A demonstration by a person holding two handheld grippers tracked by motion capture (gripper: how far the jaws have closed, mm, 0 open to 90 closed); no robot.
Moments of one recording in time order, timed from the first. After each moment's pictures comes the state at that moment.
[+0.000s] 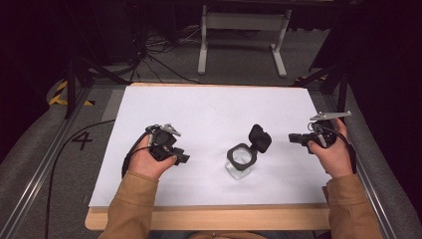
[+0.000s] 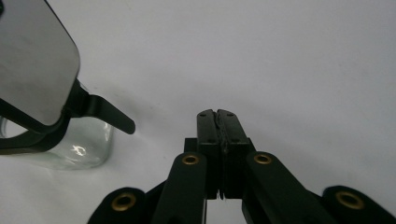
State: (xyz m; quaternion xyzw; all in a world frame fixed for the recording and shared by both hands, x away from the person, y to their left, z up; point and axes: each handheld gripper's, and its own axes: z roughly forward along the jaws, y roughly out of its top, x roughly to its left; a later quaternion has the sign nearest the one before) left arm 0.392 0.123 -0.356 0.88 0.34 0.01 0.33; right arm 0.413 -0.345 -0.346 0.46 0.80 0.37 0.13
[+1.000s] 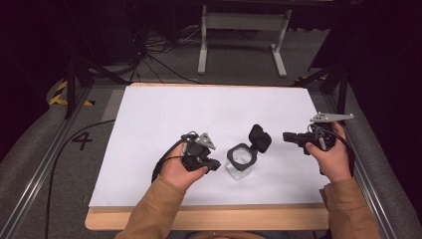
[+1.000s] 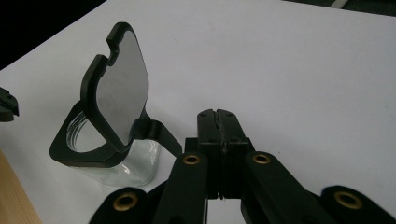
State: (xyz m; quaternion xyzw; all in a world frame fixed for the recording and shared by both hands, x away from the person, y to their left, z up) left arm 0.369 0.040 -0.359 0.90 0.22 0.00 0.37; right arm 0.399 -0.330 -0.336 0.42 0.79 0.44 0.12
